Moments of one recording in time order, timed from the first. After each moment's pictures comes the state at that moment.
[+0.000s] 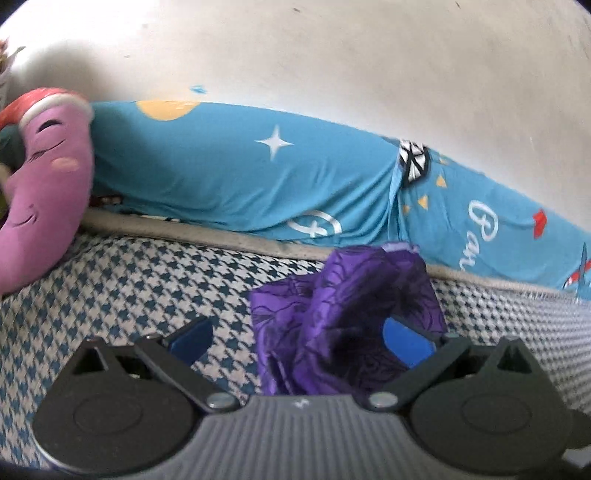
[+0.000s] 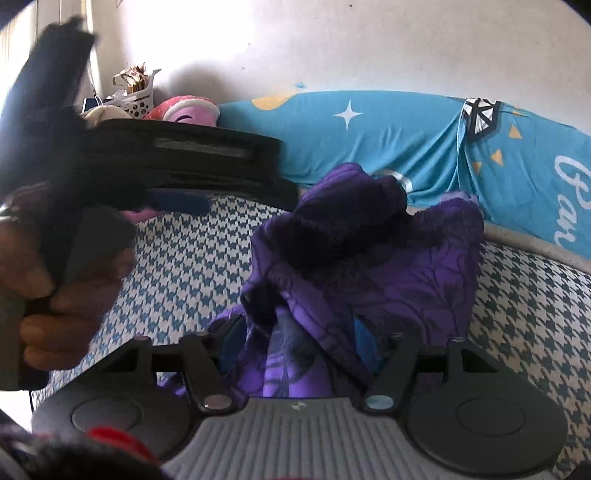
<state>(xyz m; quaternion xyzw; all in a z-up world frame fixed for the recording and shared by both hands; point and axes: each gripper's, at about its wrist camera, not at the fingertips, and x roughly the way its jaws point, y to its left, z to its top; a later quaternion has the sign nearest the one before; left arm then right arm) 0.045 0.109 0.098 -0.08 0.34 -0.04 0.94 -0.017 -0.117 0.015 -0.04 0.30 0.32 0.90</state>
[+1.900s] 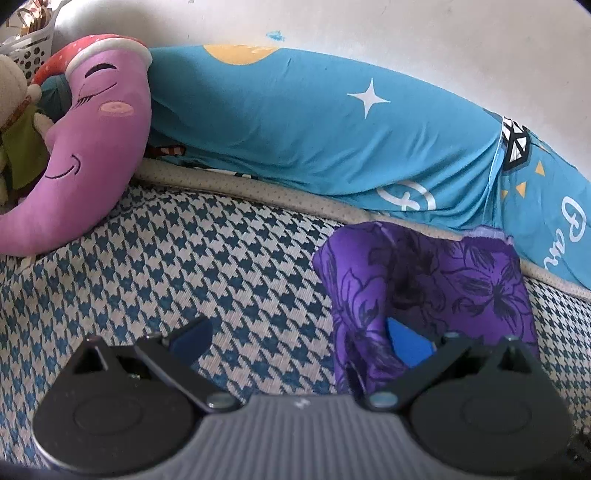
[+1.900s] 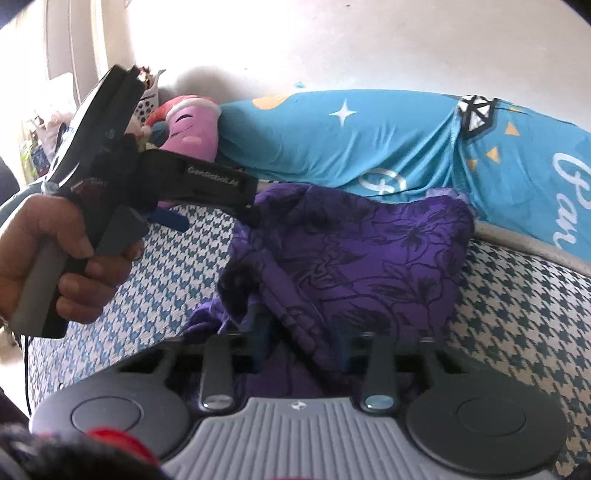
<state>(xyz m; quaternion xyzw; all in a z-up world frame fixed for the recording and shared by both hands) 0.068 0.148 0.054 -0.10 0.40 0.06 0.91 -0.001 -0.143 0.007 -0.05 0.30 0.34 0.89</state>
